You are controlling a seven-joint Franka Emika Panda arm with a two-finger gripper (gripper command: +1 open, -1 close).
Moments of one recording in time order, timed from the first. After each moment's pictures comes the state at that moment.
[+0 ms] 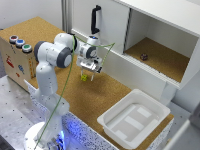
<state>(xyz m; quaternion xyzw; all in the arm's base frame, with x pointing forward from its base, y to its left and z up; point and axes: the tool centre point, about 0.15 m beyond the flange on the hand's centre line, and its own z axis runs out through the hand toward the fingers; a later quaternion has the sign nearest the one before) 0.422 0.094 0.221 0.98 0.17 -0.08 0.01</state>
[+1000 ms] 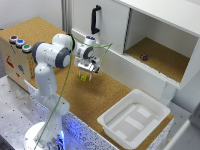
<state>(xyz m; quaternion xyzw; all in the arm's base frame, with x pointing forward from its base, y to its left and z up) 0.424 0.115 0.206 0.98 0.18 -0.07 0.00</state>
